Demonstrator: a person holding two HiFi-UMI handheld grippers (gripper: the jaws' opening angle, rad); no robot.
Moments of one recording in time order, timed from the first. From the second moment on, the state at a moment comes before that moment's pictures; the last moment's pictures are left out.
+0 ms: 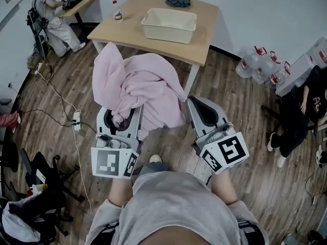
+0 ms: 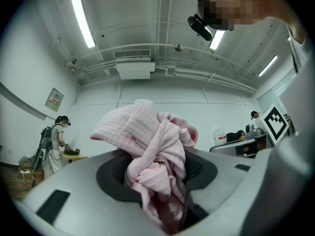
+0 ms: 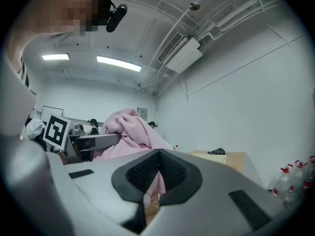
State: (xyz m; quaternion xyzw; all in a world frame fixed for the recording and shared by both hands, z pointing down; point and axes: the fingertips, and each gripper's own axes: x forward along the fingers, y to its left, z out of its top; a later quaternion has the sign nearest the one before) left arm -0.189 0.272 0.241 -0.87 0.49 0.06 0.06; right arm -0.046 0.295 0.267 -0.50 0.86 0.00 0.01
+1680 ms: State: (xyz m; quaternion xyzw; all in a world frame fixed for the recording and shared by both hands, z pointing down) left arm -0.104 0.028 0.237 -0.88 0.46 0.07 0.07; right arm 0.035 0.052 0.269 -0.52 0.85 -0.01 0.02
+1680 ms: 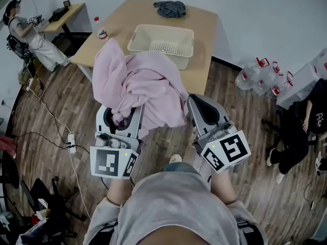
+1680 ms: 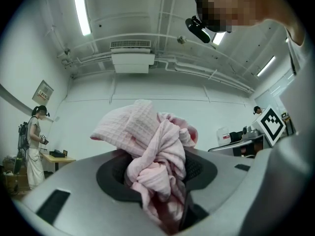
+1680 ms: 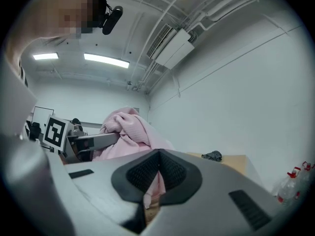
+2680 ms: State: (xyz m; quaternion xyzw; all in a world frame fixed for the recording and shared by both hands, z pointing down) left arm -0.037 -0.065 0.236 -0.87 0.49 0.06 0.08; right arm 0.103 -0.059 0.278 -0.48 0.88 -0.04 0.04
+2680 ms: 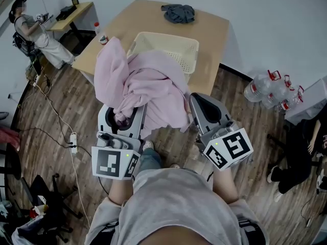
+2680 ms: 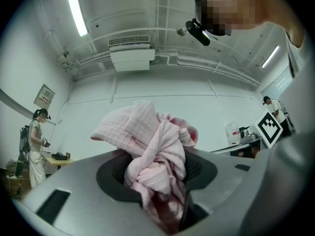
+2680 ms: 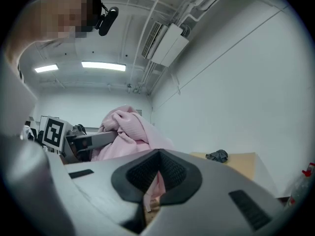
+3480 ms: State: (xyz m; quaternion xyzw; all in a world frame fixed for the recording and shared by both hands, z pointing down) left arm -0.080 -0.203 0.232 -0.90 0.42 0.06 0.08; right arm 0.057 -0.171 0.276 -0.55 0.83 -0.03 0.05
